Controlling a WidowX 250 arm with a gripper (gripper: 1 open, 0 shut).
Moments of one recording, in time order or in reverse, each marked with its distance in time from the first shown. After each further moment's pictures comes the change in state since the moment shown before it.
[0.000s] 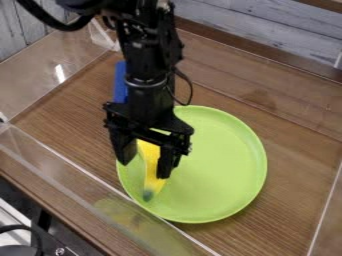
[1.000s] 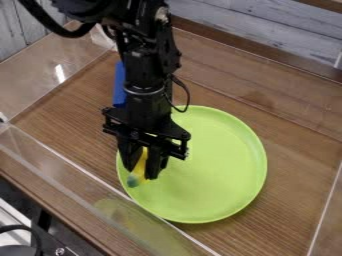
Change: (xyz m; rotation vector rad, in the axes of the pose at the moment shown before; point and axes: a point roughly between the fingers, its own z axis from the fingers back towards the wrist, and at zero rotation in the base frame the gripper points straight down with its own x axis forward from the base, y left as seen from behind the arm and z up) arm 0.004 0.007 -0.011 0.012 -0.006 0.021
